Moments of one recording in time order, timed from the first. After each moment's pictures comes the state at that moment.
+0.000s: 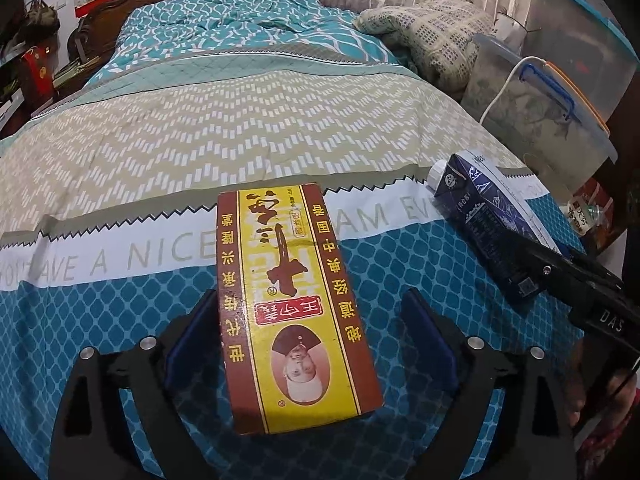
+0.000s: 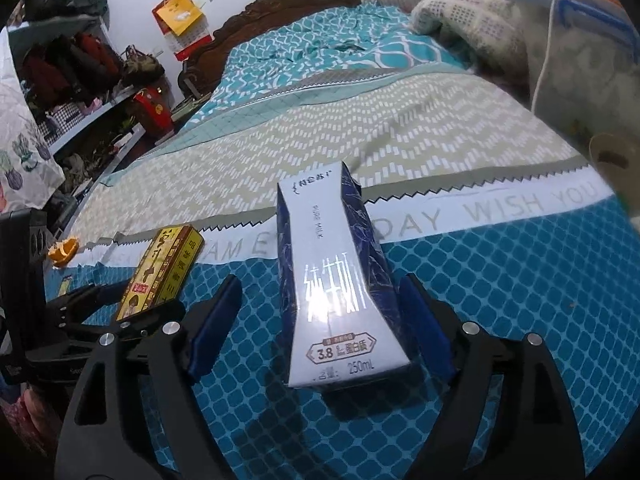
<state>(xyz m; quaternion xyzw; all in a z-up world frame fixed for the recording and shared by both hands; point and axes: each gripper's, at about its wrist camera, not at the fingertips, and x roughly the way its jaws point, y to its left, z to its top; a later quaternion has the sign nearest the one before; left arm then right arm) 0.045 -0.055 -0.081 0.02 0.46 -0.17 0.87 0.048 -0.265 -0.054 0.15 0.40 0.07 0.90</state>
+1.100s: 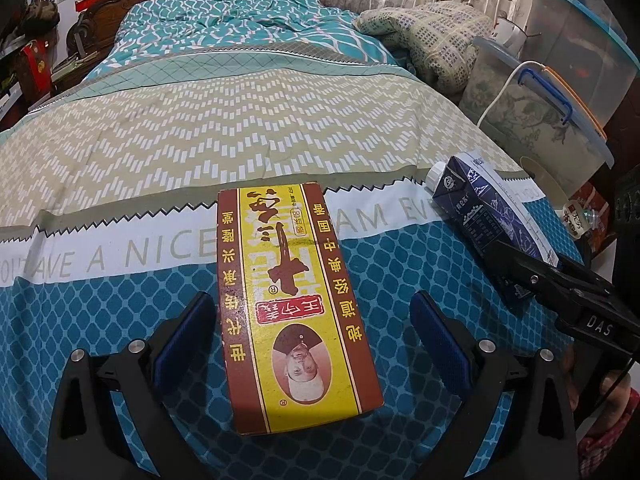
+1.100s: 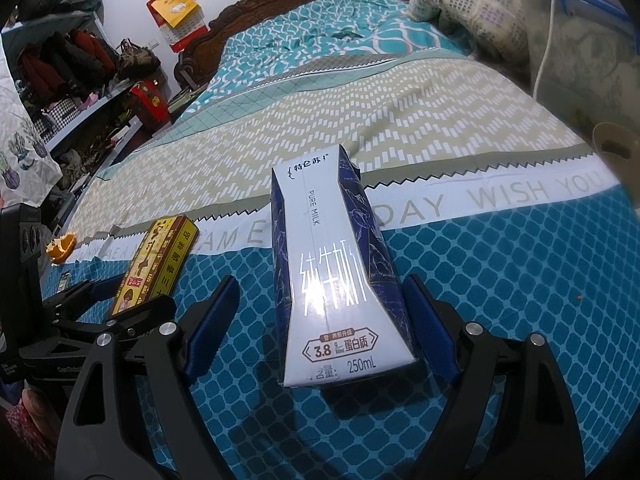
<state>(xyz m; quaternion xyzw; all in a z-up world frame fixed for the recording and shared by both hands) 0.045 -0.055 -0.082 0.01 0.46 -0.18 0.87 0.053 -0.262 -0.060 0.14 0.42 0.07 0.90</state>
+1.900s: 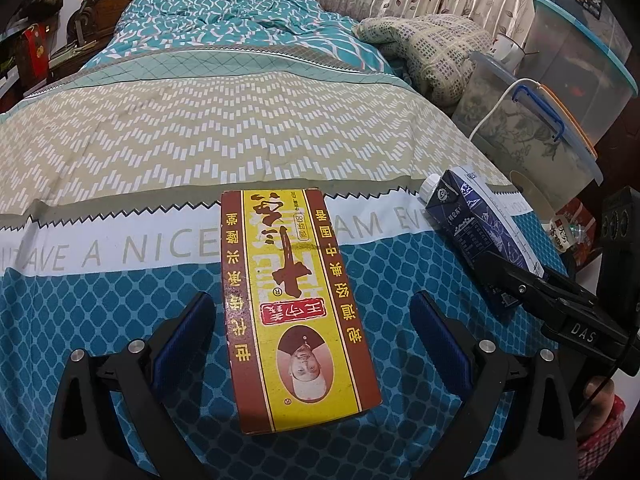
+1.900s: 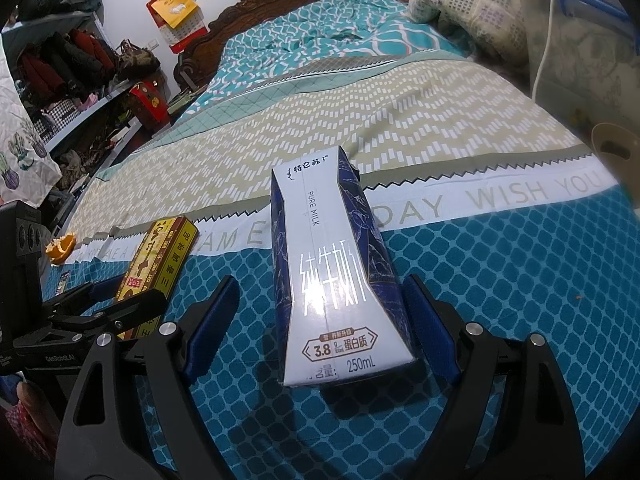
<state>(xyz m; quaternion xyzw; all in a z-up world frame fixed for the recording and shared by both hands) 0.045 -0.049 -0.079 -0.02 0.46 -0.19 0.87 0.052 -0.261 -0.060 0.14 0.41 0.07 0.90</state>
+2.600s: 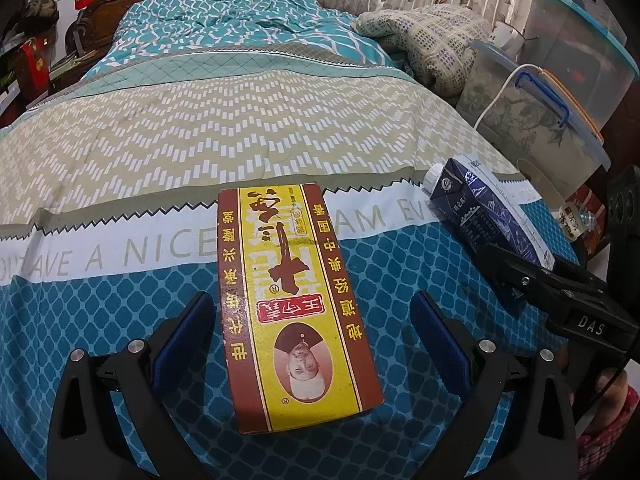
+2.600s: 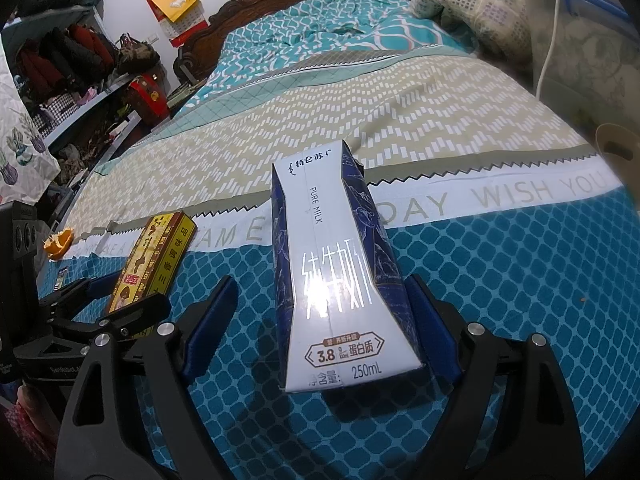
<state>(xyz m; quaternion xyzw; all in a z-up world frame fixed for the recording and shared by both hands) 0.044 -0.055 -0.081 0.01 0.46 -0.18 0.87 0.057 -0.259 -0.062 0.14 0.42 0.07 0.89</state>
